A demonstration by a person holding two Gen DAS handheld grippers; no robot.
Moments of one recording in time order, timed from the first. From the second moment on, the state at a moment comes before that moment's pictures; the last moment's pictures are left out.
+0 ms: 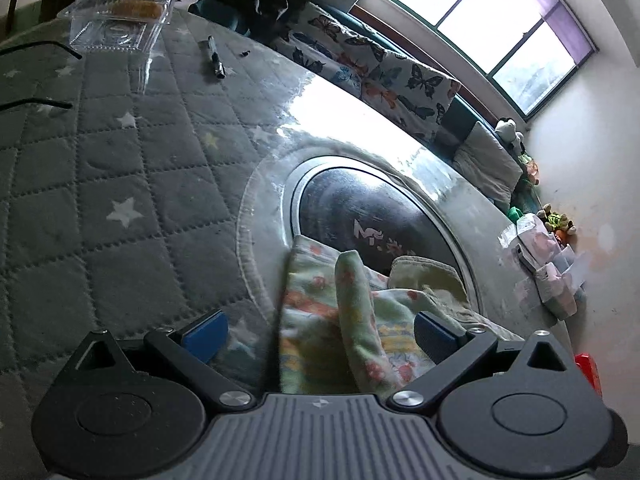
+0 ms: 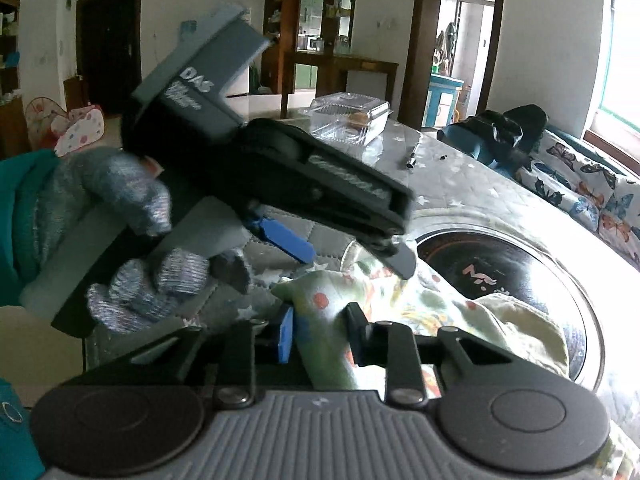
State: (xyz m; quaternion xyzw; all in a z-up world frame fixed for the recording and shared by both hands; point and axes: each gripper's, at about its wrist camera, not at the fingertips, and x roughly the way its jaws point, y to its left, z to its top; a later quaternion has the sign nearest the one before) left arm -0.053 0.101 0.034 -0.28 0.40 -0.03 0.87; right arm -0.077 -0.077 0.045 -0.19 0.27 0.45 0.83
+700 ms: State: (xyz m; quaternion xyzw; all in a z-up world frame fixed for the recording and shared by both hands) left arm -0.070 0.127 0.022 -0.42 0.41 -0.05 0.81; right arm -0.079 -0.089 0.048 -0.17 0.25 0.45 0.84
